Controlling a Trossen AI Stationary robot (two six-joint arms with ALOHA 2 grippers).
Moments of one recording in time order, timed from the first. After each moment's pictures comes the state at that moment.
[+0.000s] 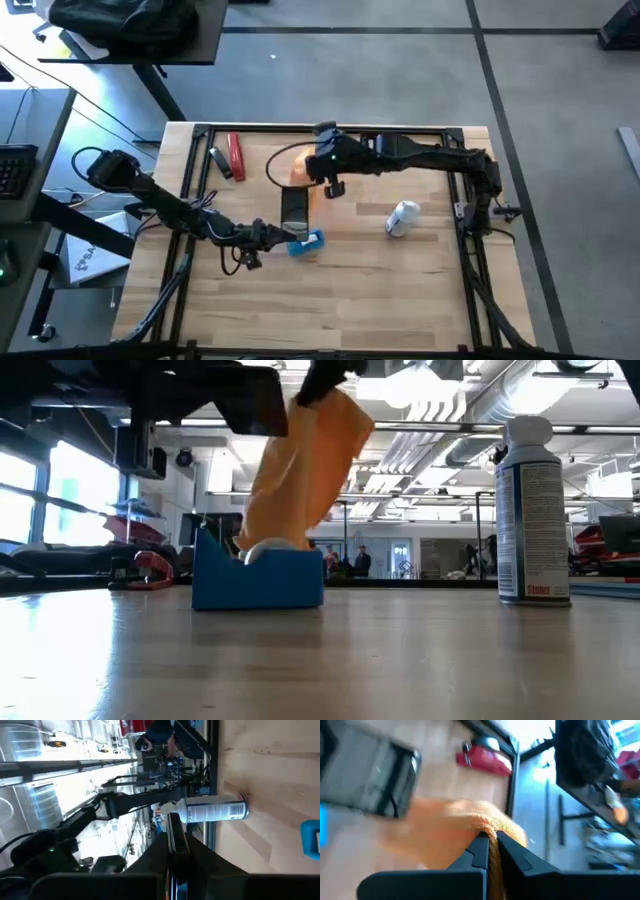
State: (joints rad) left arm -0.43 1.32 0.35 1.00 -0.43 1.64; right arm -0.05 1.90 2.01 -0.86 0.26 -0.58
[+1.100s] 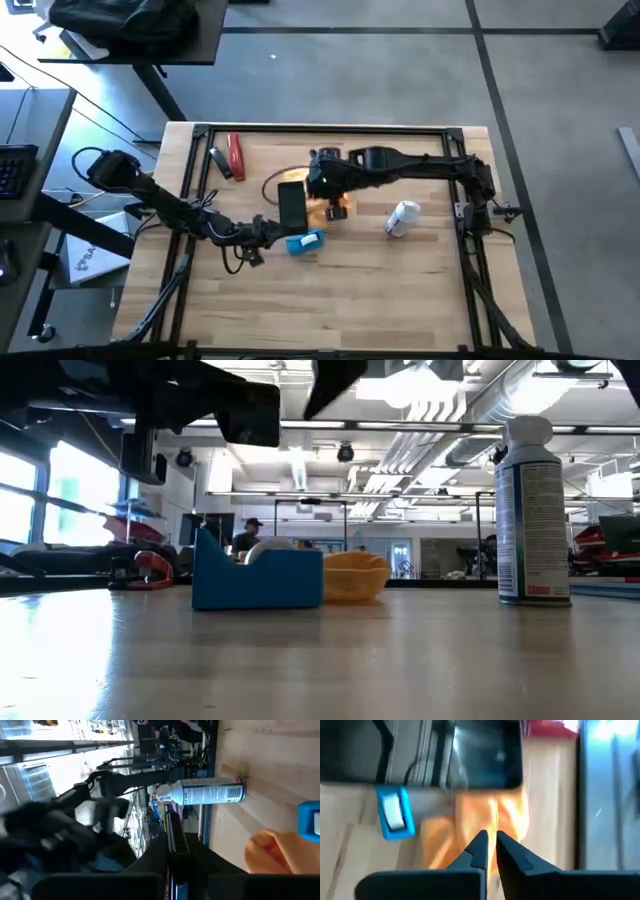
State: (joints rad) left arm -0.44 1.32 0.35 0.99 -0.53 1.62; right arm -0.04 1.98 2.01 -1.12 0.19 -0.24
